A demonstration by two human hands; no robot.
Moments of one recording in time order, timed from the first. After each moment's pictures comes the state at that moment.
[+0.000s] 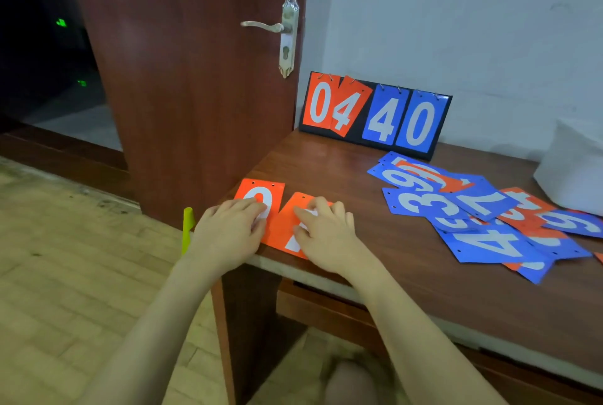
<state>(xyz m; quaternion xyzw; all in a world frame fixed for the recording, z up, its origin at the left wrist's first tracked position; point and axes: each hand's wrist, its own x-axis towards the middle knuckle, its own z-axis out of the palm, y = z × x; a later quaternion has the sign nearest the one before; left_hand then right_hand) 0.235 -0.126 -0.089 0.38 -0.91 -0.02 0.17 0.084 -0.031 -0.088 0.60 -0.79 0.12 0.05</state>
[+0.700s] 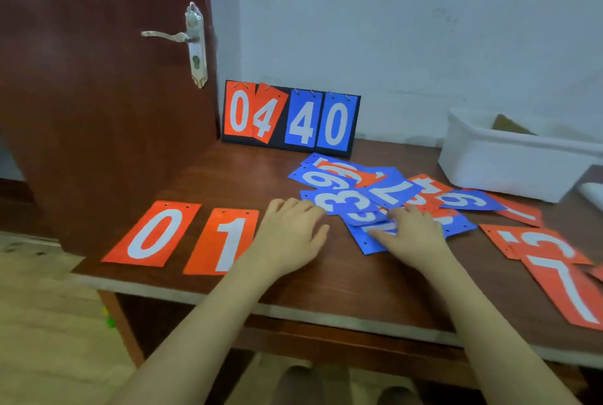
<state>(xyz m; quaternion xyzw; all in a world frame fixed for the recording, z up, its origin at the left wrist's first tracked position) 0.076 -0.023 -0.062 0.14 -0.96 -0.03 0.22 -0.085 0.124 -0.064 0.31 -0.94 0.13 0.04</state>
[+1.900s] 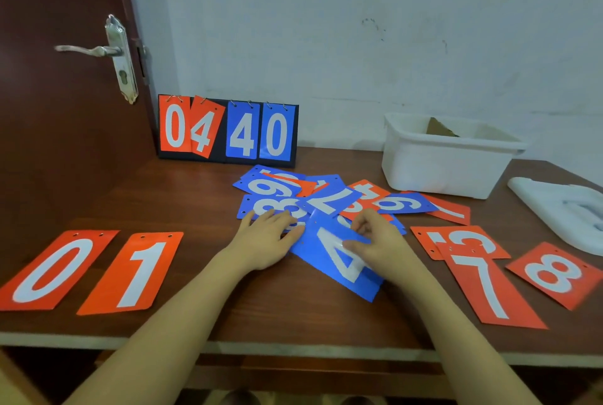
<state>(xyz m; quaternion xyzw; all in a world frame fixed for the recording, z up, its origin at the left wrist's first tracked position) -0.021 -0.007 -0.073 0.17 -0.97 -0.14 0.06 -0.125 0.188 -0.057 0.37 -0.84 0.40 -0.06</state>
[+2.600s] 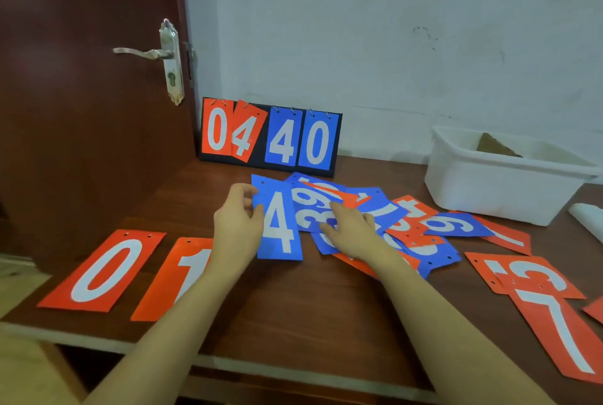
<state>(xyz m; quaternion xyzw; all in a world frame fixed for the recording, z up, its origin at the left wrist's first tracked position) 0.033 -0.065 -0.055 0.34 -0.76 -0.35 0.43 -0.137 0.051 -0.071 0.45 -0.88 0.15 -0.01</state>
